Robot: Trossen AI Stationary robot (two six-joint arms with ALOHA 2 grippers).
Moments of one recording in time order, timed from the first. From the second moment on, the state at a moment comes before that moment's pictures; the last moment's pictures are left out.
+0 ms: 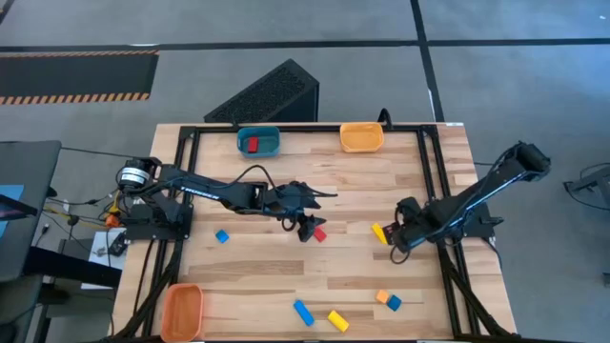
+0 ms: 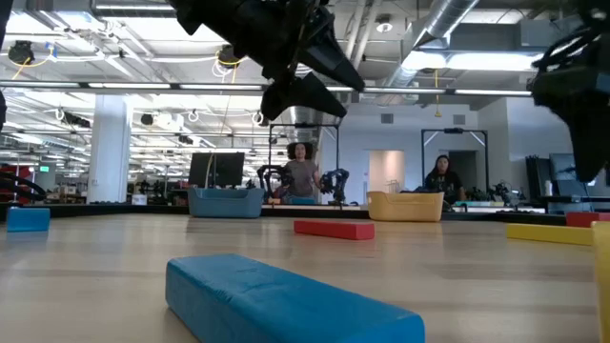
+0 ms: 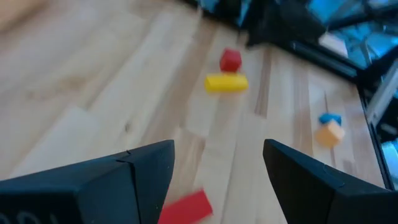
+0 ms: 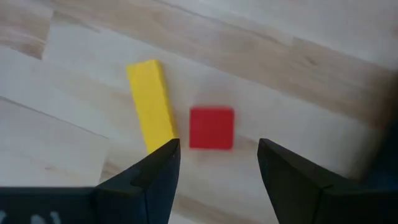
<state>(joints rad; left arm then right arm) -0.07 1.69 1.10 0.03 -0.11 -0.45 0.50 1.14 0.66 -0.99 0.24 1.72</state>
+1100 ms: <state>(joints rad) -0.07 1.68 1.10 0.04 -0.14 -0.43 0.37 1.28 0.60 -0.80 0.14 1.51</state>
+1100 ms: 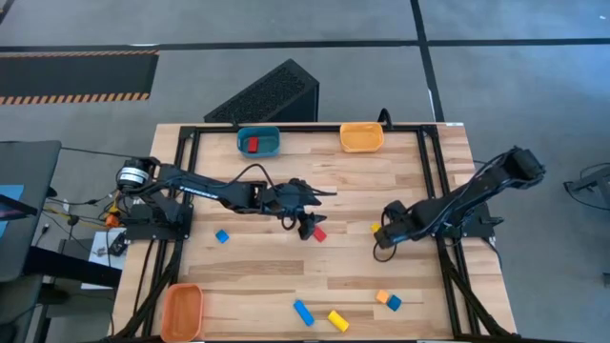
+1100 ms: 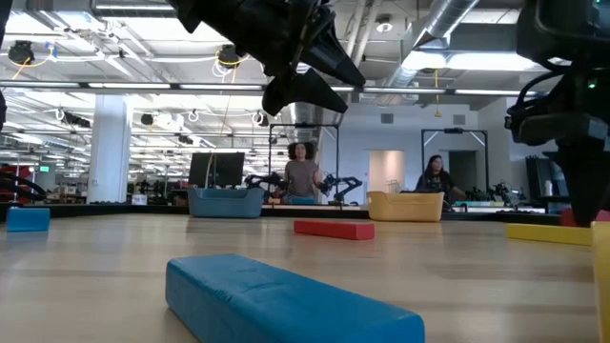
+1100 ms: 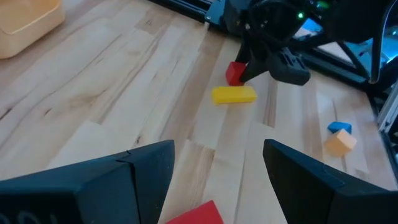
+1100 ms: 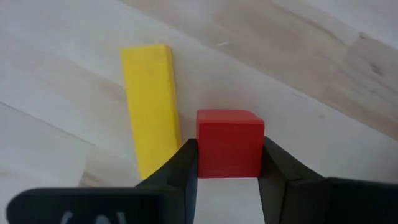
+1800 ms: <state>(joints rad) 0.09 1.55 1.10 0.25 0.25 -0.67 0.31 1.16 0.98 -0.69 0.49 0.89</state>
